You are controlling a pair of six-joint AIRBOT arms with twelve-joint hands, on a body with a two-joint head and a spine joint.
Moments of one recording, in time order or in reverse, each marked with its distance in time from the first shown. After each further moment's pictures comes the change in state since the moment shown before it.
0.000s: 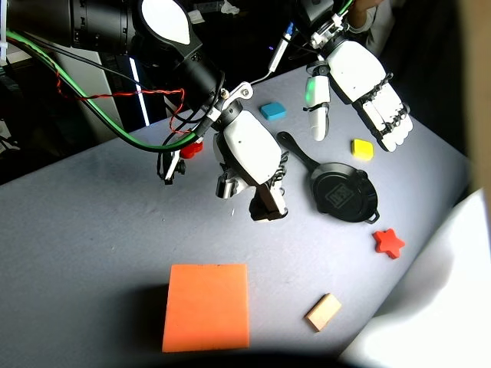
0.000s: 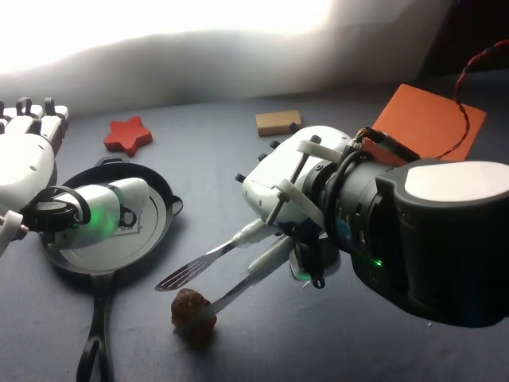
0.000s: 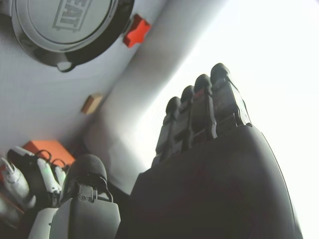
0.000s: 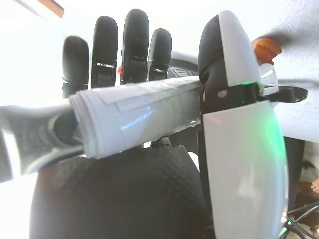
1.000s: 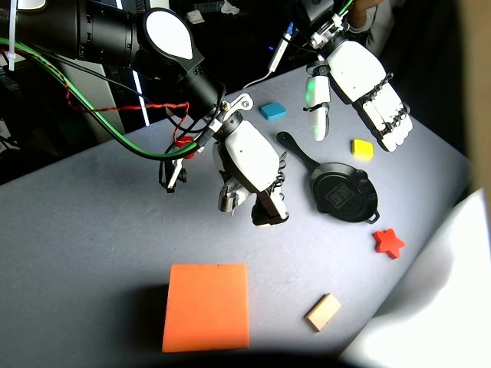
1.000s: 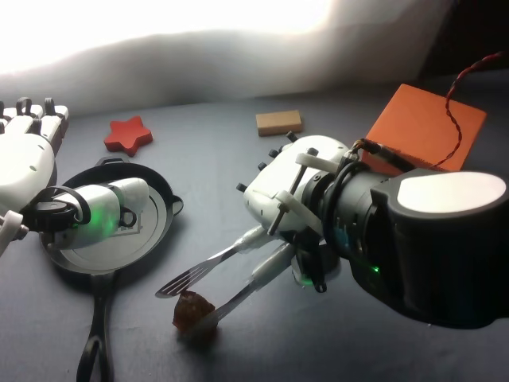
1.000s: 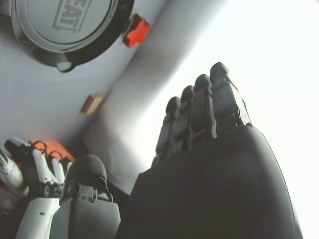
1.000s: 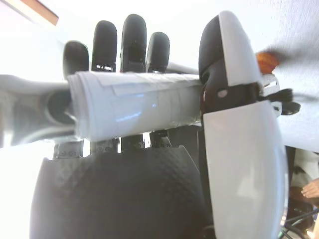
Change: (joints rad) left arm 0.000 0.000 0.000 0.000 0.000 0.002; right arm -0.035 -0.014 0.035 -0.026 0.031 -0.003
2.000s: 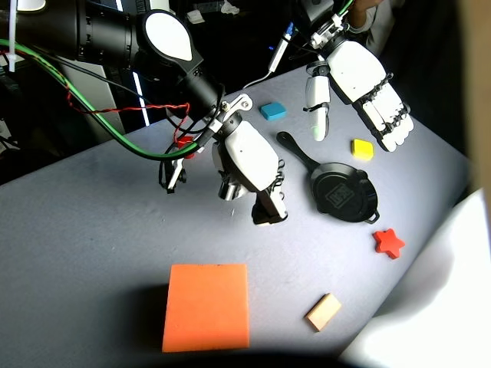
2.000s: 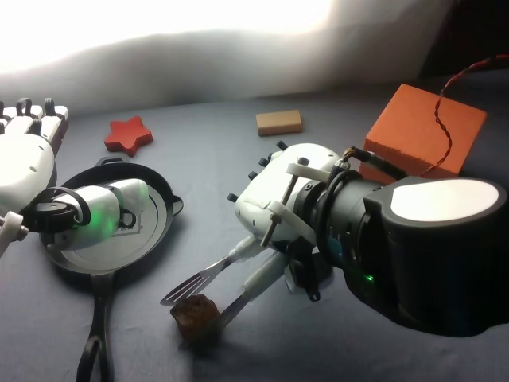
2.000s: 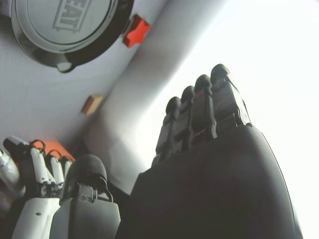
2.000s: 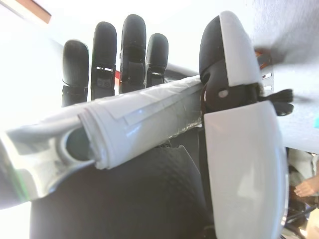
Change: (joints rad) left arm 0.002 0.000 0.000 0.000 0.000 0.003; right arm -0.010 -0.016 0.000 0.000 0.024 -0.015
